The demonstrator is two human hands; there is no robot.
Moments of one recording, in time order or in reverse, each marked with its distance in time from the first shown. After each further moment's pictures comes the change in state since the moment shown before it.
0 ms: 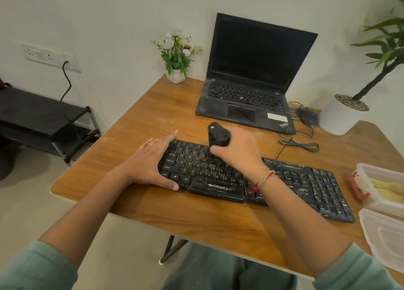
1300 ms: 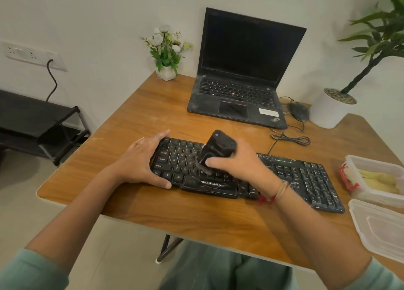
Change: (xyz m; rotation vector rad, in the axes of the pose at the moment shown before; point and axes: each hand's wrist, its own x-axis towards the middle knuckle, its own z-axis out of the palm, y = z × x) left_hand -0.001 0.005 -0.004 -0.070 0.025 -0.030; right_hand -0.026 0.026 -0.002 0.276 -0.184 -0.011
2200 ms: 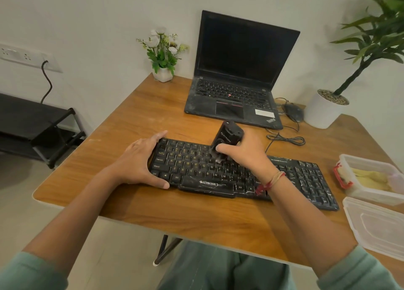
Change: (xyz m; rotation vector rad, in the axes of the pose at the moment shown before) left_hand -0.001 0.004 -0.002 -0.017 -0.015 -0.037; right_hand 0.010 0.002 -0.016 -0.054 0.227 0.164
